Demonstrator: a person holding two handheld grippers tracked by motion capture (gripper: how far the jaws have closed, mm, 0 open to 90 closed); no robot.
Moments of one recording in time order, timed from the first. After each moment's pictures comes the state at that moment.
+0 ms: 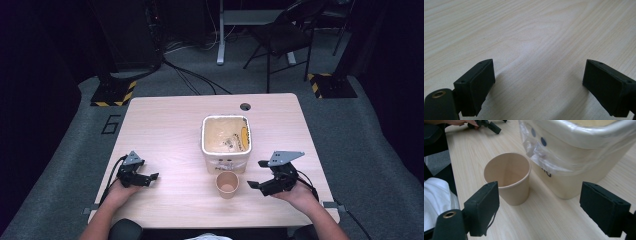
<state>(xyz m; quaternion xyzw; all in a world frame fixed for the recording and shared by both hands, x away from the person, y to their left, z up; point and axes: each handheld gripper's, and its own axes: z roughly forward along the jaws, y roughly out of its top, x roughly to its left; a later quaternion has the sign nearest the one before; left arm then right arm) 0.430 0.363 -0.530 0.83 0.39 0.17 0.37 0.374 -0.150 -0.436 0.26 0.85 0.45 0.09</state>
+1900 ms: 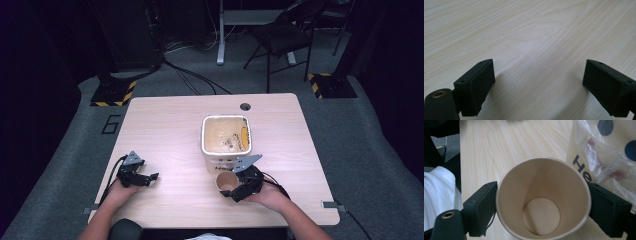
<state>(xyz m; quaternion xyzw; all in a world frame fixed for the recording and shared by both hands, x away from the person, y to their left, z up) 0.430 0.363 -0.529 0.83 0.38 0.16 0.36 0.389 -0.068 -0.470 0.19 0.89 0.41 0.04</state>
